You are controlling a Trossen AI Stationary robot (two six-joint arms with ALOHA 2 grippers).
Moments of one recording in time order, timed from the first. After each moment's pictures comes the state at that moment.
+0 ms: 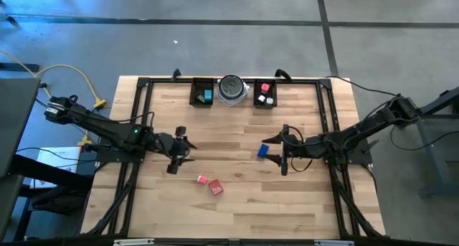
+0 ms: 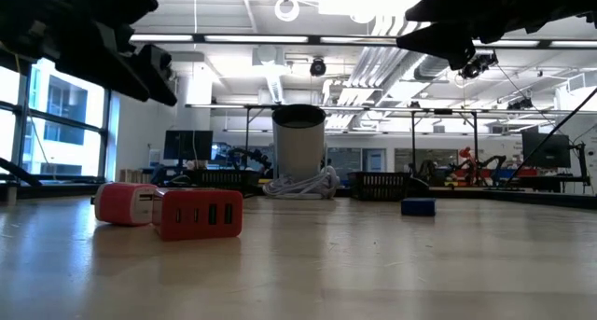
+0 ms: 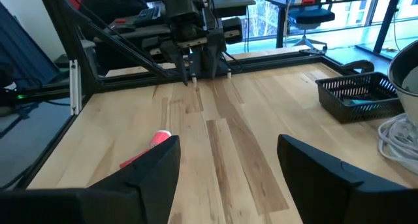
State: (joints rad) left arm -0.26 0.92 0.51 -0.19 -0.19 0.03; right arm 0.35 1.08 0.43 0.47 0.45 0.22
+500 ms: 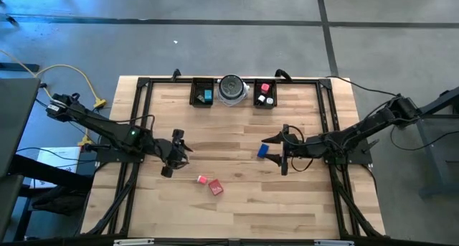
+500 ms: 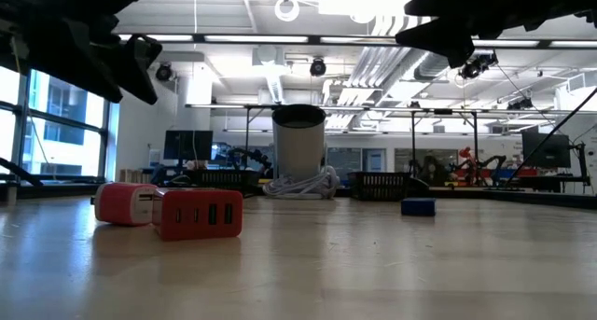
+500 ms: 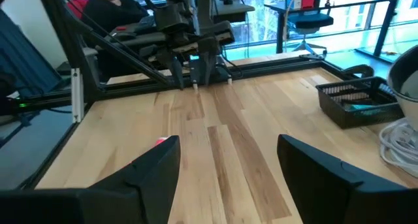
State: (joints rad) left arm -0.34 0.92 0.57 -0.37 -0.25 0.07; right arm 0.35 1.08 0.43 0.49 0.45 0.22
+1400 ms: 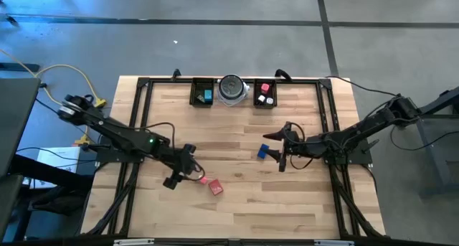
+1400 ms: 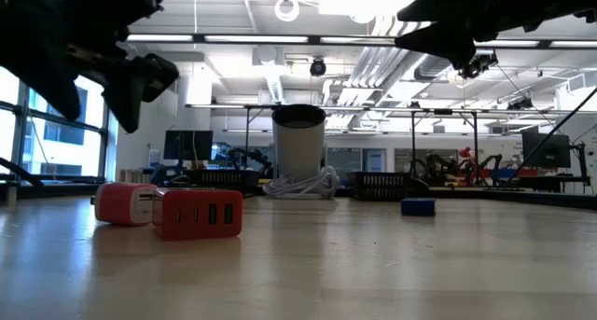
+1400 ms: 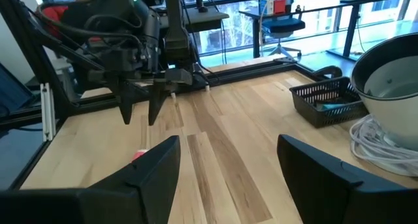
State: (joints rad) left arm -0.35 1.23 0.70 -0.37 0.05 0.03; right arm 0.35 1.08 0.43 0.51 0.55 0.24
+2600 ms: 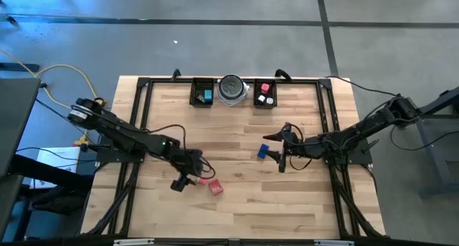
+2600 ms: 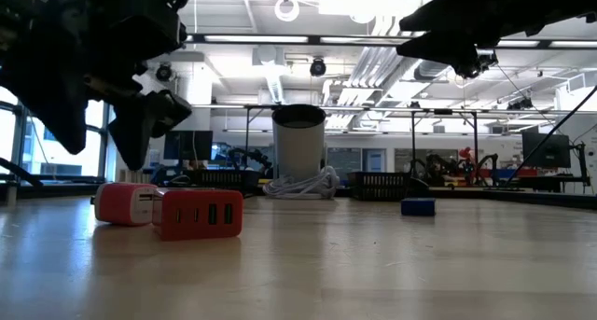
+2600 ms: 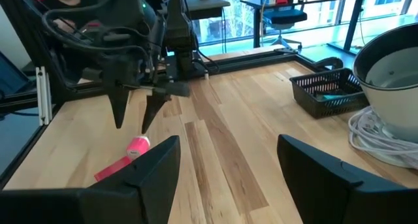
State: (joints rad) left arm -0.30 1.40 0.70 -0.20 0.21 -0.04; right arm 0.35 1.09 0.43 0.46 0.54 0.24
